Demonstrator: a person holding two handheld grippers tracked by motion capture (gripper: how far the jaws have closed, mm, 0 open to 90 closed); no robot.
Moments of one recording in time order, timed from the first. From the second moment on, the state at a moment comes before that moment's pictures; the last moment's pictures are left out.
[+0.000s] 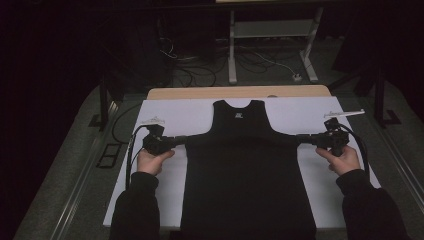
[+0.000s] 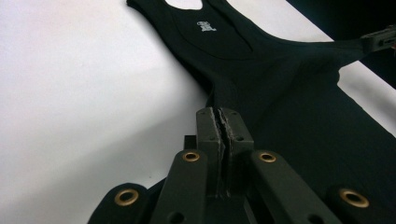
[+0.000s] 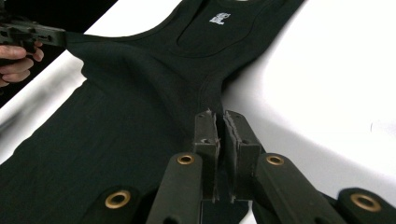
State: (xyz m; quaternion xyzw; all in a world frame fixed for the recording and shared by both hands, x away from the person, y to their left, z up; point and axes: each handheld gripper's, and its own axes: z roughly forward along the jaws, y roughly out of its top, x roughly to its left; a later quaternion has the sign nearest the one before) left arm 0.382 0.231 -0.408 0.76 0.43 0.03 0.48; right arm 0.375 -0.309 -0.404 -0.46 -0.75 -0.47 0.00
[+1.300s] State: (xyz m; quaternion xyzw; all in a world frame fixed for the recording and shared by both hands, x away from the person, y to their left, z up) left arm 0.356 0.238 -0.408 0.77 0.42 0.01 0.47; right arm 0.345 -0.312 -0.402 -0.46 -0.76 -0.46 0.02
